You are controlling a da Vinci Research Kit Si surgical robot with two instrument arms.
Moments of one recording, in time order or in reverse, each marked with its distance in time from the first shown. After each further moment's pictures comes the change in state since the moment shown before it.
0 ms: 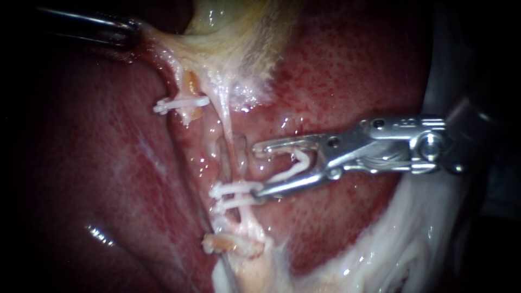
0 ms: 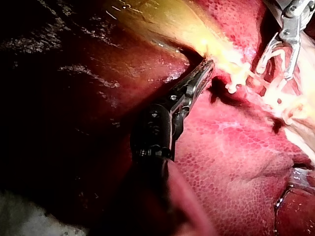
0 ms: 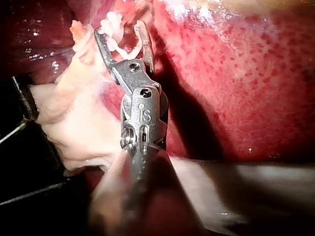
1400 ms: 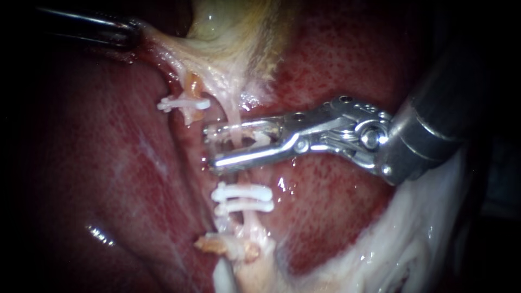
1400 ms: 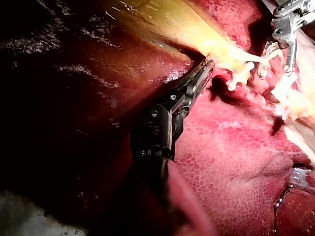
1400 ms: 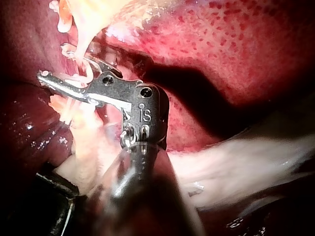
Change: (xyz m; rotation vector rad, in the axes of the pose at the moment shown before) right arm 0.004 0.001 0.002 0.263 0.263 0.245; left arm 0.000 0.000 0.000 0.000 0.000 0.001
